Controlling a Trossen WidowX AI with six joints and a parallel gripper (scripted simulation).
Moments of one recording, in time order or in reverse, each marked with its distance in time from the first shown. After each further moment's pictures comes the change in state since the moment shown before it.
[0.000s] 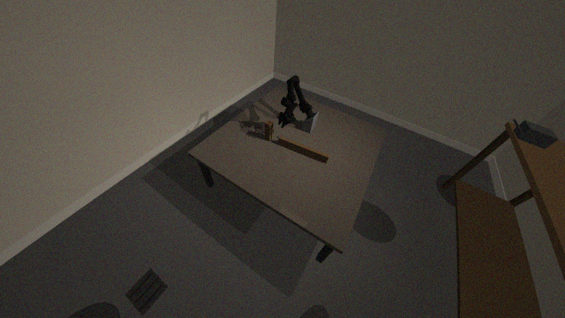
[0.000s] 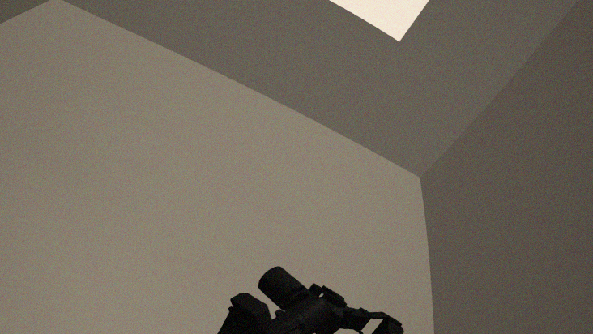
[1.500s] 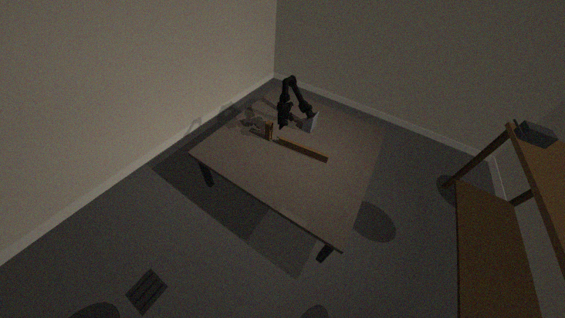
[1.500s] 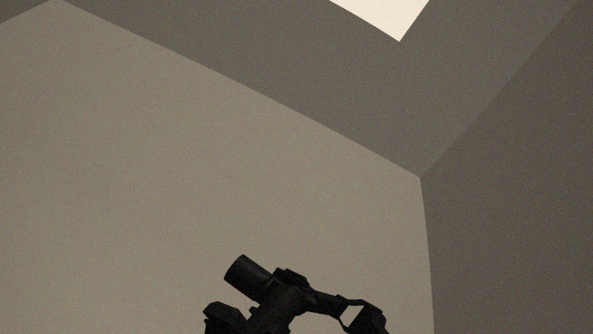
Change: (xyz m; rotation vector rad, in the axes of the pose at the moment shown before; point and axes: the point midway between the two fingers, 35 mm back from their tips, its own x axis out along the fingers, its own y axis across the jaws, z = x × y) arm 0.013 0.012 -0.007 0.036 -0.204 0.237
